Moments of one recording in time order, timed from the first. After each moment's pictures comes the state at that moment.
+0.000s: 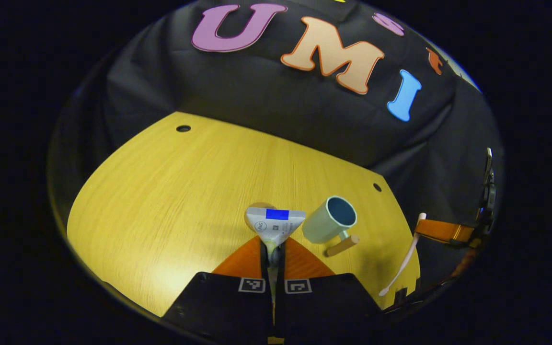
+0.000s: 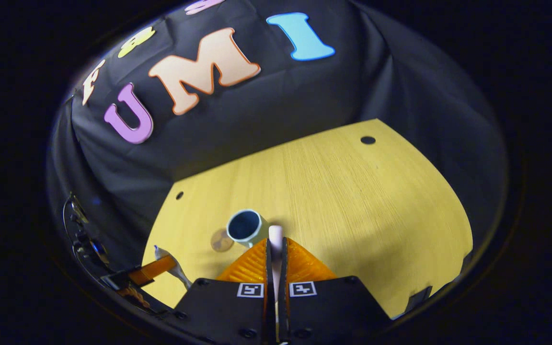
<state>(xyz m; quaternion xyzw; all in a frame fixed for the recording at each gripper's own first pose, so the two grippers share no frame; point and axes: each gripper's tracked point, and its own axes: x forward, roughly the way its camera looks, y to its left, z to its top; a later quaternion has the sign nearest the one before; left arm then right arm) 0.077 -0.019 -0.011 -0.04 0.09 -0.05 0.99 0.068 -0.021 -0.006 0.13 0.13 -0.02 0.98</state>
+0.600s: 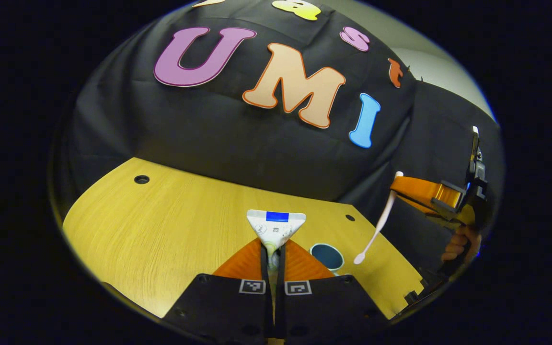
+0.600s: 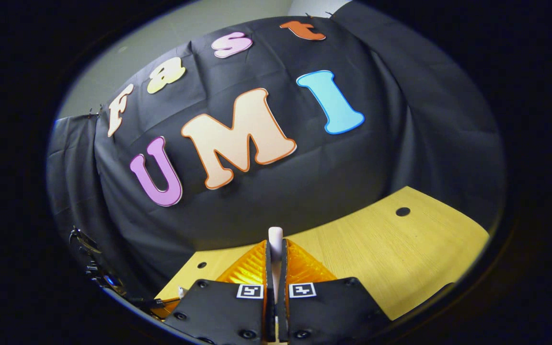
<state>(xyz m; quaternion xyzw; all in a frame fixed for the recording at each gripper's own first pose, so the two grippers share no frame) 0.138 -0.041 0.043 -0.01 -0.03 -0.17 0.98 0.143 0.023 0.084 0.14 -0.11 0.02 0.98</state>
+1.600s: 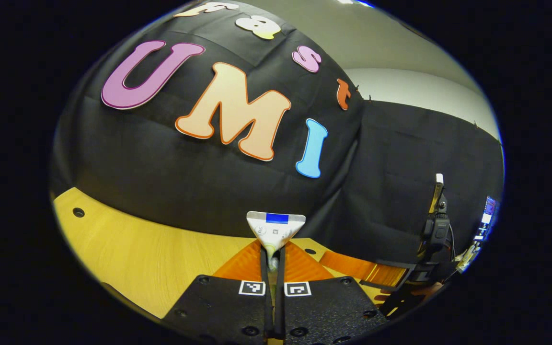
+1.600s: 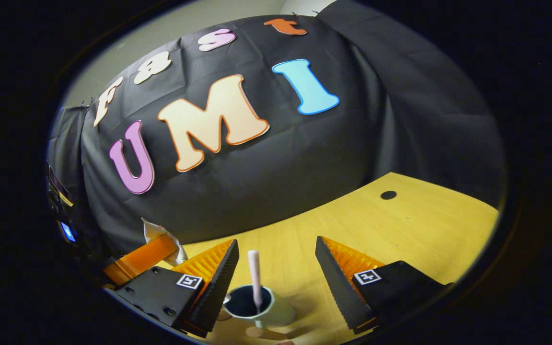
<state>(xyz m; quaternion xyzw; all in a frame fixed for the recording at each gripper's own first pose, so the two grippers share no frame) 0.176 -0.145 0.071 0.02 -0.14 -0.32 0.93 0.170 -0.048 -0.005 0.14 -0.11 -0.05 0.98</state>
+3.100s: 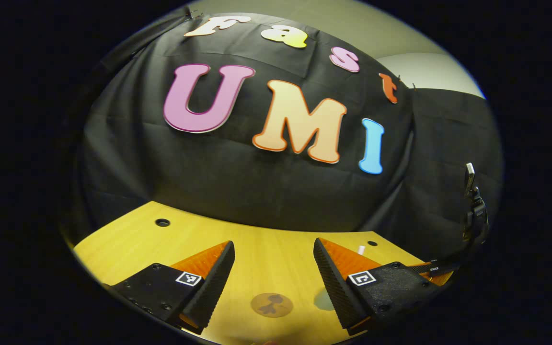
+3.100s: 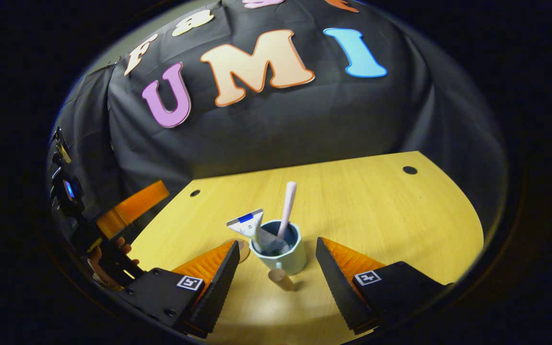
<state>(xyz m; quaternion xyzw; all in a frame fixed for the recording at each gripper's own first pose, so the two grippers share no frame) 0.132 0.018 0.090 0.03 -0.15 -0.07 0.99 0.132 0.039 -0.079 0.01 0.12 0.06 0.99</state>
